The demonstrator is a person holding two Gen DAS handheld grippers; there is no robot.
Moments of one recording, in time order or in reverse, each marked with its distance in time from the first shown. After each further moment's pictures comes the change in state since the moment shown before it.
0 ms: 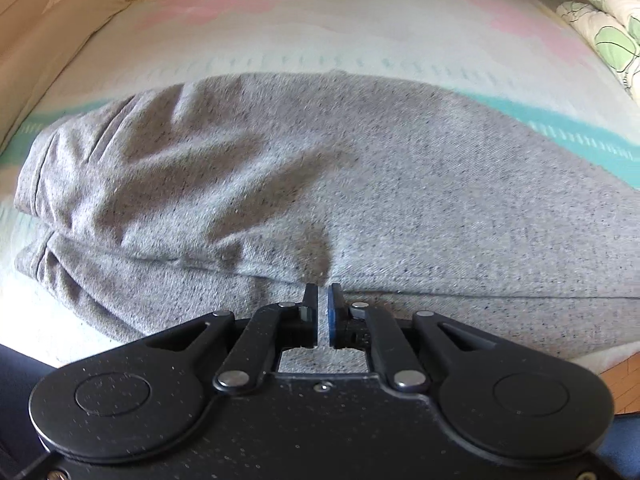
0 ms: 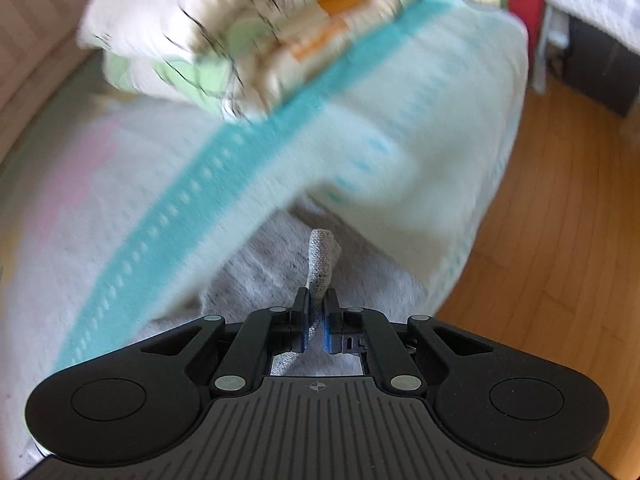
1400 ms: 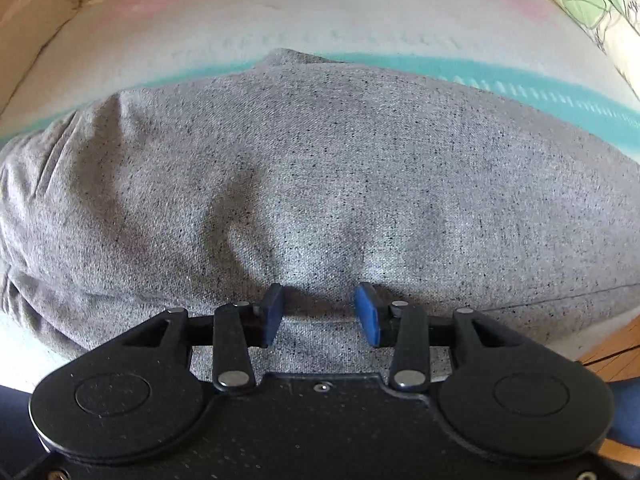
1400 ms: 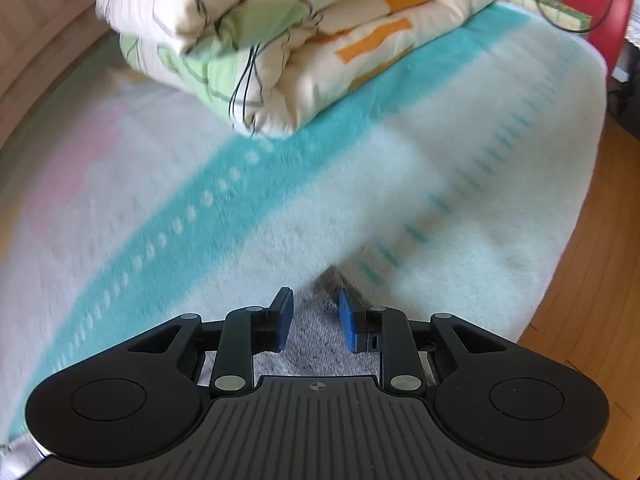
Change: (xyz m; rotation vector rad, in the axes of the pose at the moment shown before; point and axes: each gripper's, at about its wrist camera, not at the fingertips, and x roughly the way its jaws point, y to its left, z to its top) left arm 0.012 -0.024 0.013 0.122 0.069 -0.046; right arm 0.081 0.020 0.056 -0.141 0.064 0.090
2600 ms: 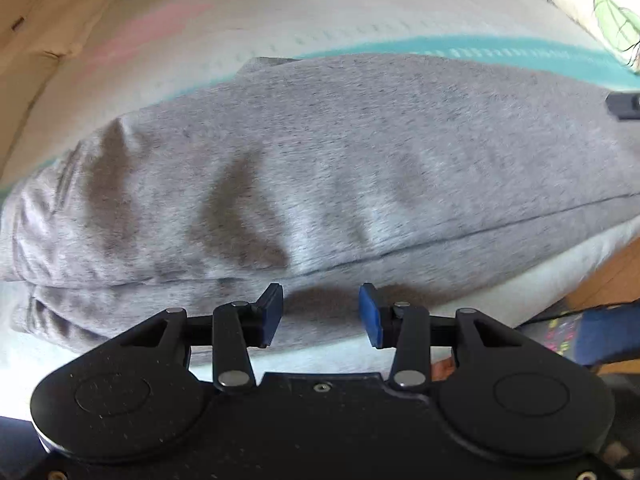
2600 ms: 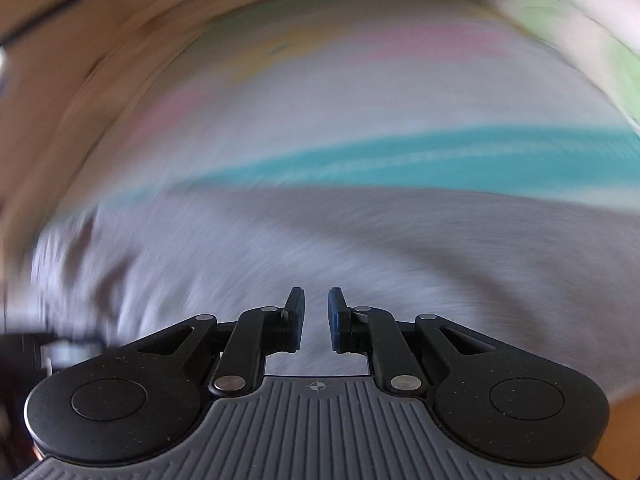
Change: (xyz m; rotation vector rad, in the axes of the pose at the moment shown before) left arm -0.023 0.006 -0.042 0.179 -0.062 0.025; right arm -0.088 0.213 -0.226 -0.830 0.040 0.458
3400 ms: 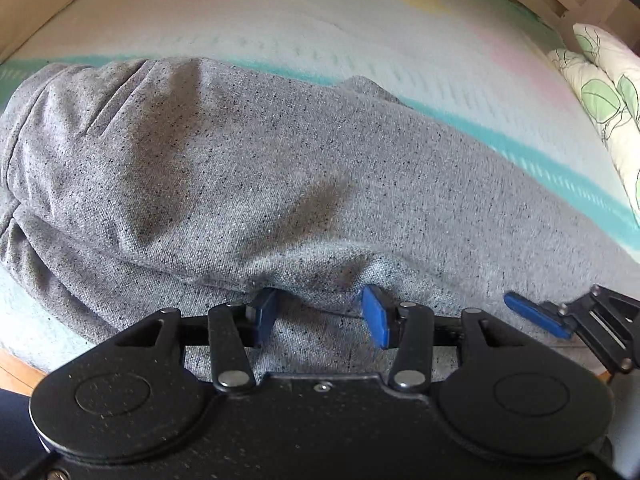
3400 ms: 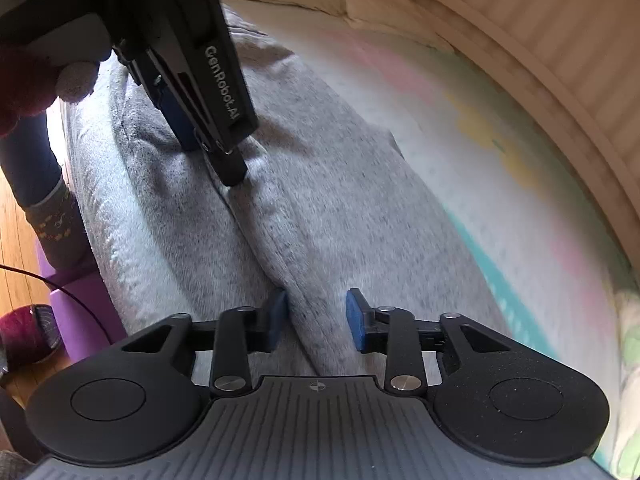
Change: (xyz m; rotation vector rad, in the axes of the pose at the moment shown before) left arm 0.010 0.084 0.012 -0.436 -0.027 -0.165; right arm 0.044 0.145 -0.039 -0.841 -0.062 -0.040
